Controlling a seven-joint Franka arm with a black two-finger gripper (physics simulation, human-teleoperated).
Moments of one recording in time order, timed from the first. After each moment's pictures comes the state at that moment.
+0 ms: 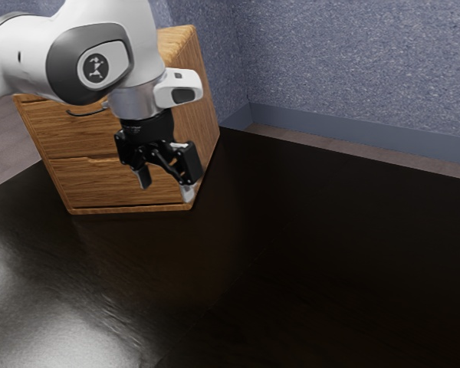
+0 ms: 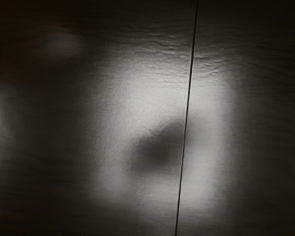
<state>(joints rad) -0.11 0.01 0.14 -1.50 0.05 1.50 -0.06</state>
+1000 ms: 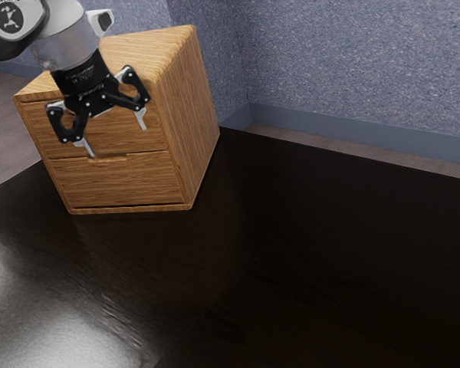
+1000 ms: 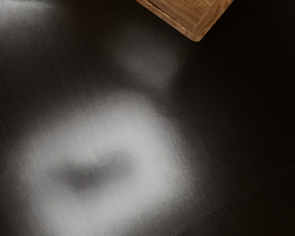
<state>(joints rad) 0.03 -0.04 0.17 -1.38 0.01 1.51 -0.92</state>
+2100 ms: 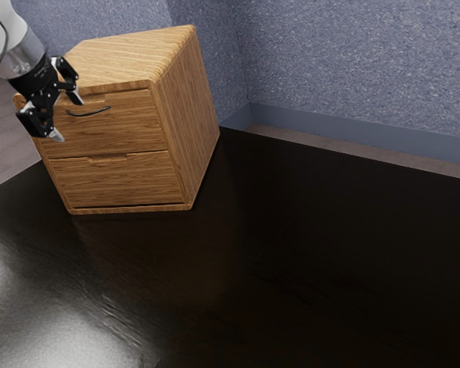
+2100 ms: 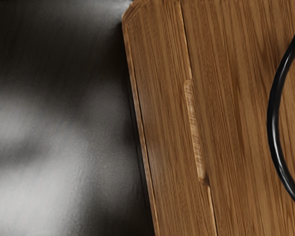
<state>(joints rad) 0.29 0.07 0.21 -1.38 -0.02 1.83 -1.43</state>
